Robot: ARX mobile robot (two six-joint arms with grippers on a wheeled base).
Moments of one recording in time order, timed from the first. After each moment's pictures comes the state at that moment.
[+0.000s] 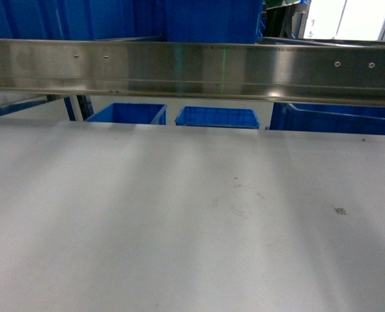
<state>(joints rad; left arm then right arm) 0.10 0.63 0.70 -0.21 0.23 -0.08 -0.09 0.45 0.47 -0.18 -0.34 0.11</state>
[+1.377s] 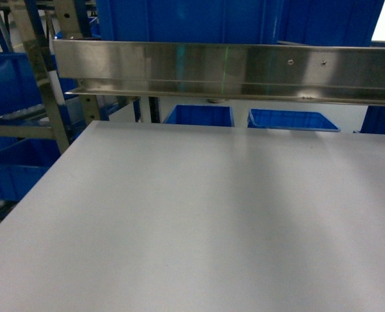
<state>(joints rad) 0.10 0.63 0.70 -0.21 0.23 -0.08 -0.09 0.45 0.47 -0.18 -0.34 0.11</state>
